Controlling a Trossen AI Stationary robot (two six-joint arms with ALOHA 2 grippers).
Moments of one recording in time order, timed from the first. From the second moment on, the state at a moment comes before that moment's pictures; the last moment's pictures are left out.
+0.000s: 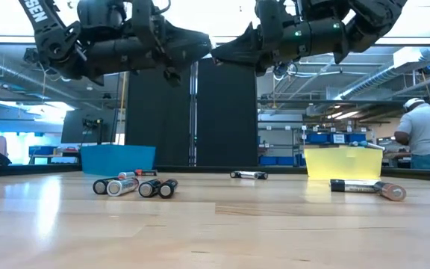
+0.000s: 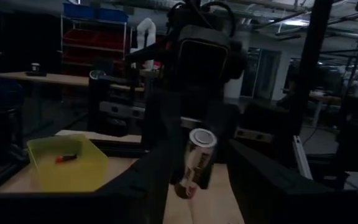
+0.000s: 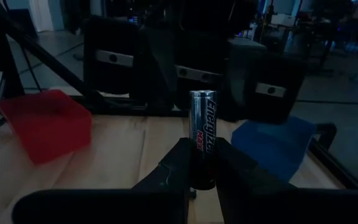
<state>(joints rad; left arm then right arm) 0.19 1.50 0.50 1.18 0.25 -0.15 -0.06 1.56 0.76 0.68 0.02 -0.06</state>
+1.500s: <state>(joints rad) 0.20 1.37 0.57 1.05 0.28 0.02 -0.06 1.55 0.76 0.76 0.14 -0.05</state>
